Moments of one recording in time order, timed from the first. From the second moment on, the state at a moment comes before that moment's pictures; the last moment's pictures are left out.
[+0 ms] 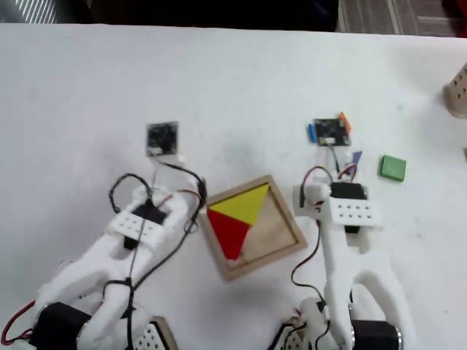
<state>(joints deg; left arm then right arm) 15.3 -22.1 66.3 13.3 24.7 -4.0 -24.2 51.3 52.2 7.3</state>
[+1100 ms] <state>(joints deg) 10.1 -22.1 64.6 13.3 24.7 -27.5 -14.0 51.0 46.7 7.3</state>
